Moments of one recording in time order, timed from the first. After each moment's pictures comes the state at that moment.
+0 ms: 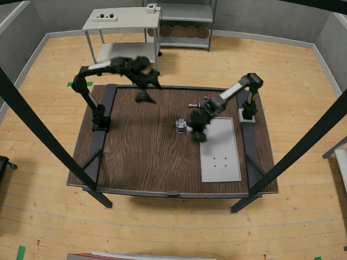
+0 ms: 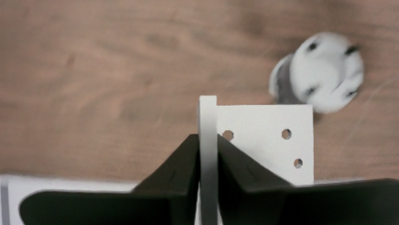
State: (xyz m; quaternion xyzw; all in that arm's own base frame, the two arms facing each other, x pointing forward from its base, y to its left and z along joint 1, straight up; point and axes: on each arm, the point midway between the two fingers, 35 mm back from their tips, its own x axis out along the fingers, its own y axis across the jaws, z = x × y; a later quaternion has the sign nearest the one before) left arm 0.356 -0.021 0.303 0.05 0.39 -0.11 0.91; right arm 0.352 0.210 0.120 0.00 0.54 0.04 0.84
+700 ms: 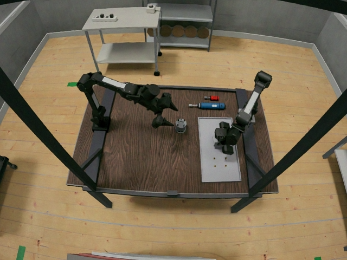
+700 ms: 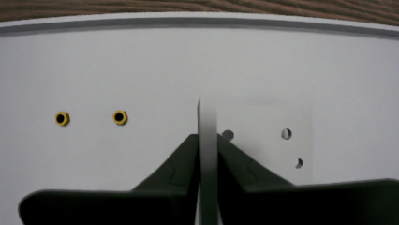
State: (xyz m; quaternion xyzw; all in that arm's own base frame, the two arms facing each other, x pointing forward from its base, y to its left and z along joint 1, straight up) left arm 0.433 -0.094 0.233 0.03 0.29 -0.09 0.95; right arm 0.206 0.236 0.062 -0.02 0.54 0.02 0.84
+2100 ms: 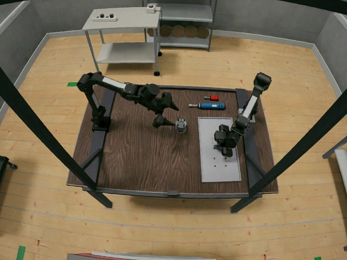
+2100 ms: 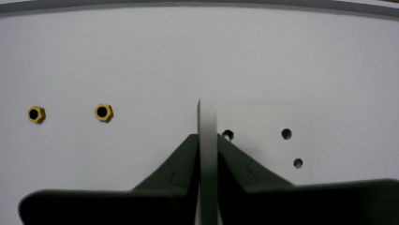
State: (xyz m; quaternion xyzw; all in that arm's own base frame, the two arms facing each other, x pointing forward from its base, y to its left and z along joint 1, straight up) left arm 0.437 -0.095 0.237 0.03 0.27 -0.09 0.96; right arm 0.203 0.235 0.033 -0.01 0.54 0.01 0.84
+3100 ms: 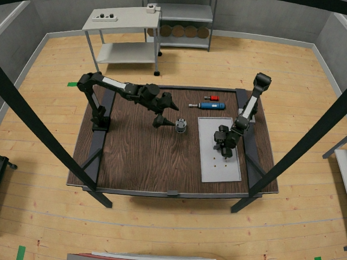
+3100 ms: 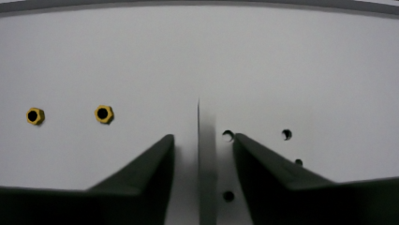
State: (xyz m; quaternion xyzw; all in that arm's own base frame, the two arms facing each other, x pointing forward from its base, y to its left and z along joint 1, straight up) left arm 0.437 -0.095 0.237 0.03 0.27 -0.09 0.96; right arm 0.204 0.237 0.029 -0.01 0.54 0.02 0.84
